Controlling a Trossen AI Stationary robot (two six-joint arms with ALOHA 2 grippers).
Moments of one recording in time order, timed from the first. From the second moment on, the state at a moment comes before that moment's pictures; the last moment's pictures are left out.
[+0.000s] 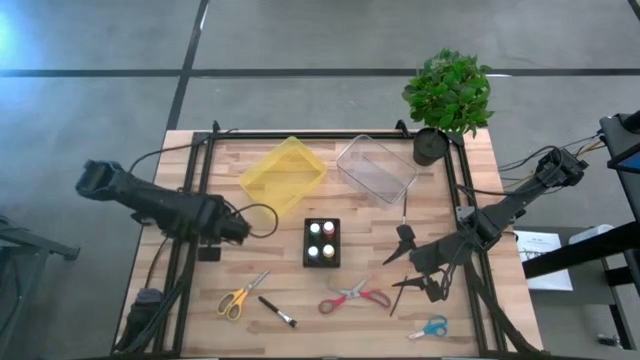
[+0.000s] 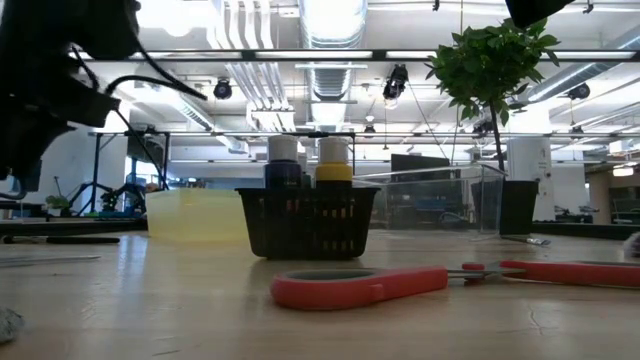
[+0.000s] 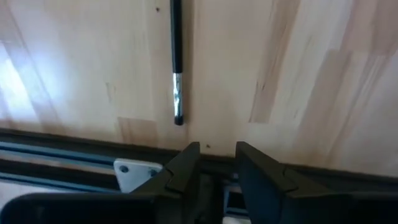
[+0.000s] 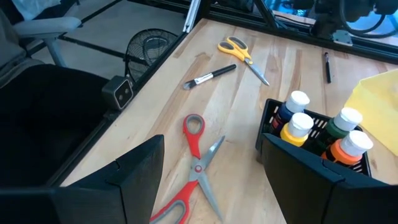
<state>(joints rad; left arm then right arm) -0.23 1.22 0.75 -1.35 -0.05 -0.29 0.60 1.03 0.70 -0.15 0.21 0.10</state>
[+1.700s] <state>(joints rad) 0.02 1.68 0.84 -1.10 -0.06 0.00 0.60 1.03 0.70 -0.18 0.21 0.08</state>
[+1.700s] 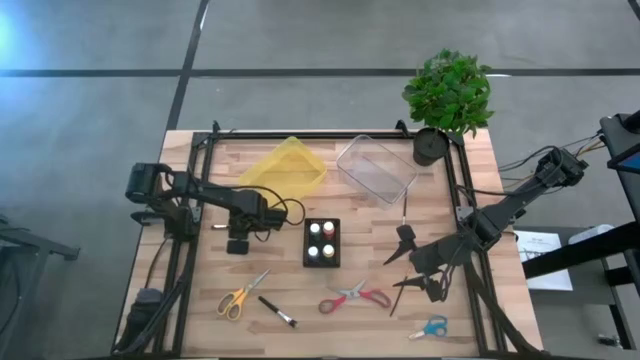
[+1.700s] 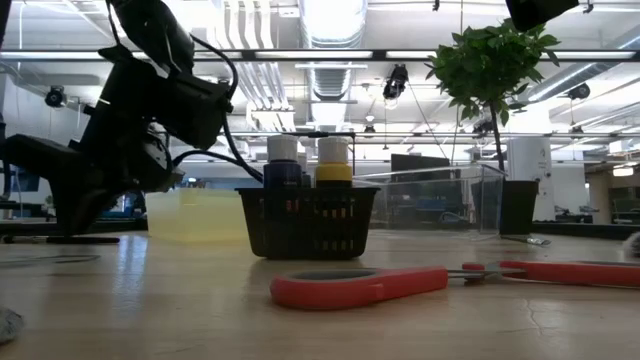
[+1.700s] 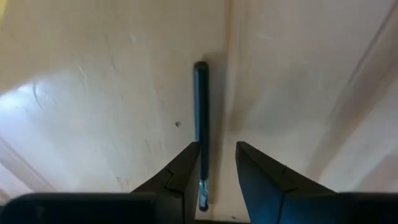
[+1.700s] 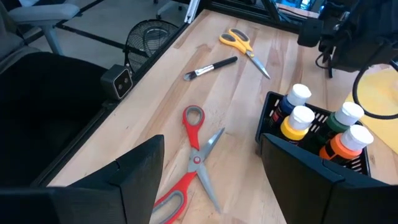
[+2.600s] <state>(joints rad) 0.04 1.69 0.83 -0.99 -0.04 0.04 0.60 1.03 0.70 -0.18 0.21 0.09</state>
